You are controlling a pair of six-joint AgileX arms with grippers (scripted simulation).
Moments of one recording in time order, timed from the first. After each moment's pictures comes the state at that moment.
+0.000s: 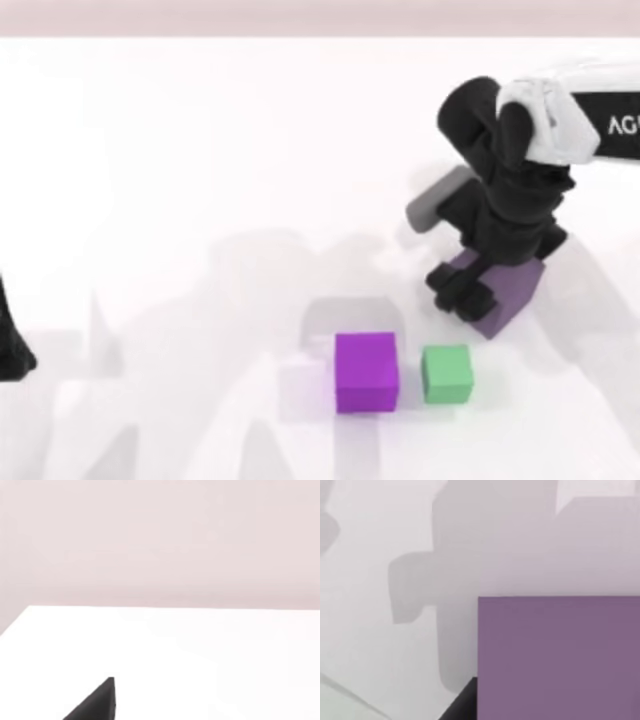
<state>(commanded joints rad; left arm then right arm) 0.02 0.00 0.00 0.00 0.00 0.00 0.45 2.11 1.43 -0.88 0.00 -0.29</state>
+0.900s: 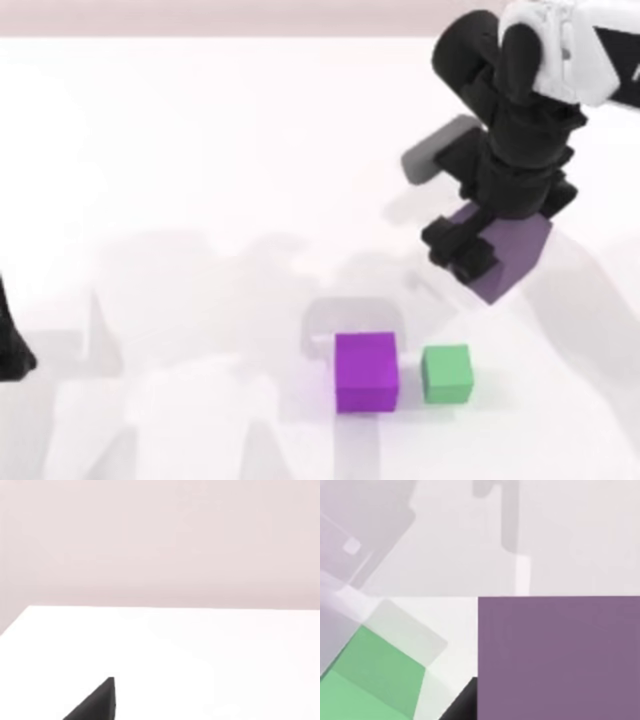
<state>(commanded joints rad) 0.02 0.00 0.00 0.00 0.00 0.00 0.48 2.05 1.60 -1.12 0.00 -0.24</state>
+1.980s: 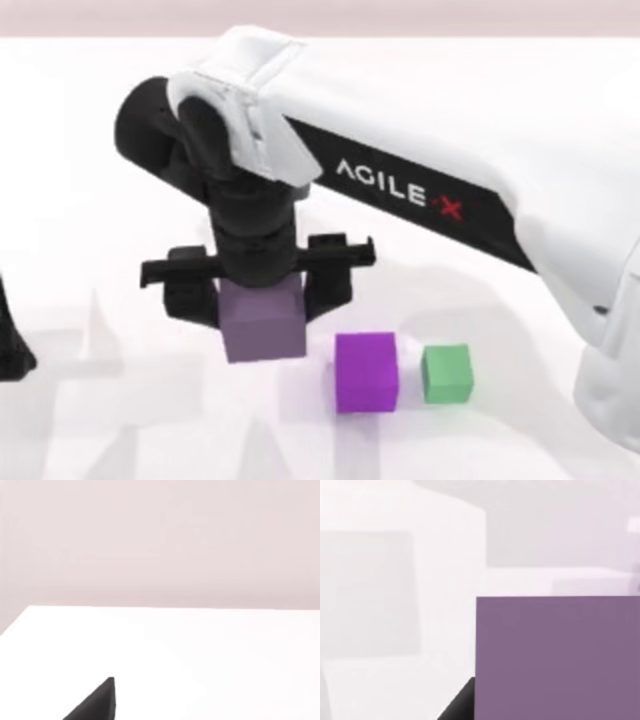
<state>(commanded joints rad) 0.02 0.00 0.00 0.00 0.00 0.00 0.94 2.39 2.23 -1.42 0.01 0.86</state>
